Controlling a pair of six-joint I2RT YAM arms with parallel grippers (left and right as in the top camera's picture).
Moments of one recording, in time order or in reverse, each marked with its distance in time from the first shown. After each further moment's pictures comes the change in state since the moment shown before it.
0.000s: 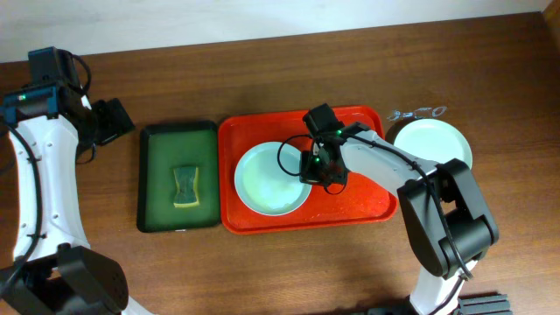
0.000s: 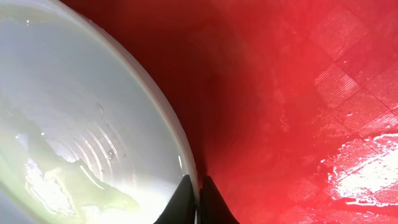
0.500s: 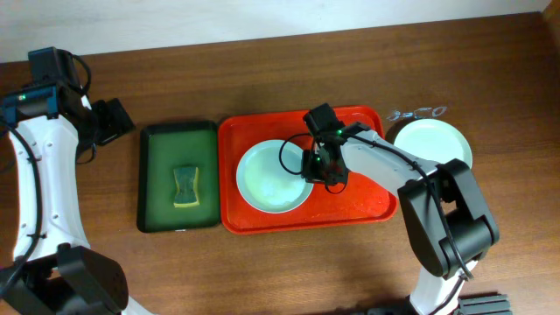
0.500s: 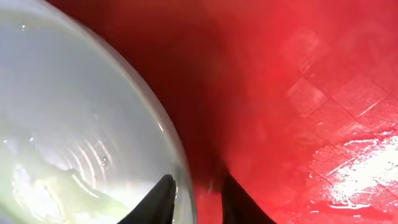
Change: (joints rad) left arm 0.000 0.000 0.000 0.000 0.000 0.000; right arm 0.000 -0.002 0.000 0.003 0.045 0.006
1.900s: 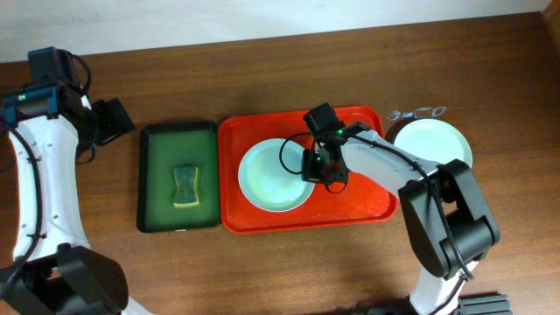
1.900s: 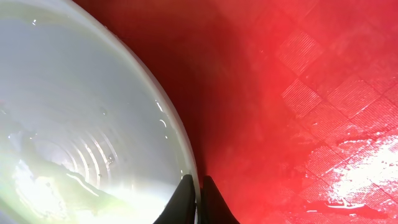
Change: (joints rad) left arm 0.000 0.000 0.000 0.000 0.000 0.000; right arm 0.000 -0.003 0.000 0.000 0.007 0.001
